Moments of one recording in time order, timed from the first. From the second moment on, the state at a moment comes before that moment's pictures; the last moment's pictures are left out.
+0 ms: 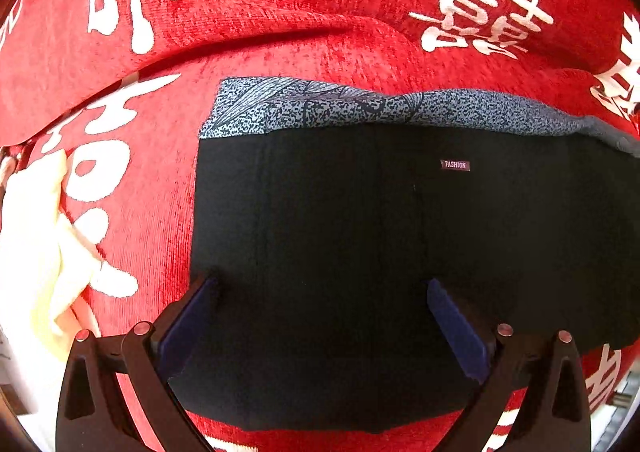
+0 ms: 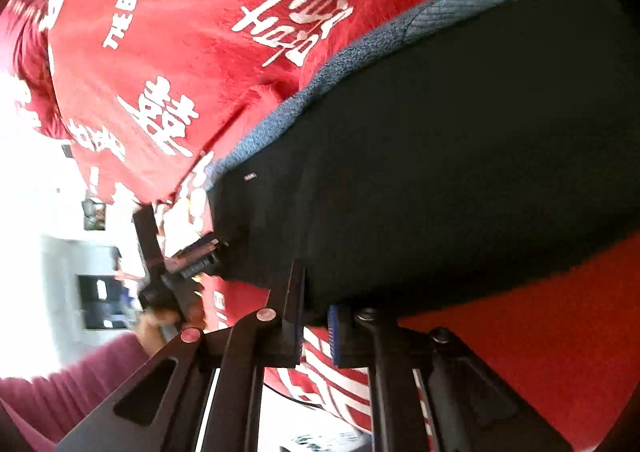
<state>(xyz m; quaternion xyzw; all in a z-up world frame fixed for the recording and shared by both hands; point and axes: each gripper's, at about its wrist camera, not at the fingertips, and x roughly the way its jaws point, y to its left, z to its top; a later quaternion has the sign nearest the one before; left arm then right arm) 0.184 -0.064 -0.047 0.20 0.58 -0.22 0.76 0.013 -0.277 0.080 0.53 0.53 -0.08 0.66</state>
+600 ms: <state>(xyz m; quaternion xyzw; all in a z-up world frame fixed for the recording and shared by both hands) 0.116 -0.164 0.003 0.18 0.58 -0.27 0.75 -0.022 -0.340 0.098 0.40 0.60 -0.15 0.68</state>
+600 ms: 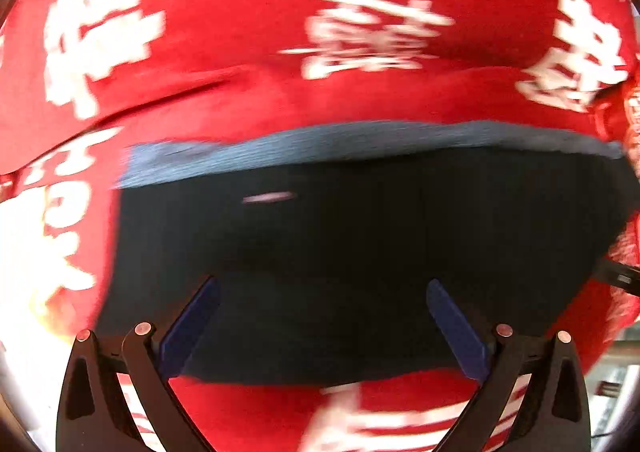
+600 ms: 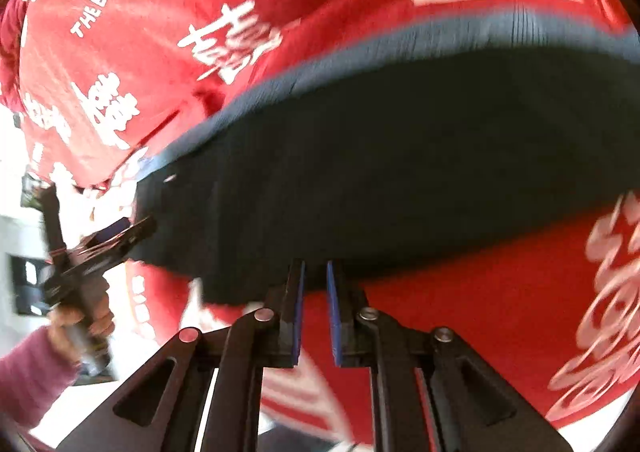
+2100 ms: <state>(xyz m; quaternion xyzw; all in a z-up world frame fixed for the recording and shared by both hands) 0.171 -0.261 -0.050 0.17 0.58 -0.12 0.79 0.041 -0.481 0.040 0.33 0.60 -0.23 0.69</state>
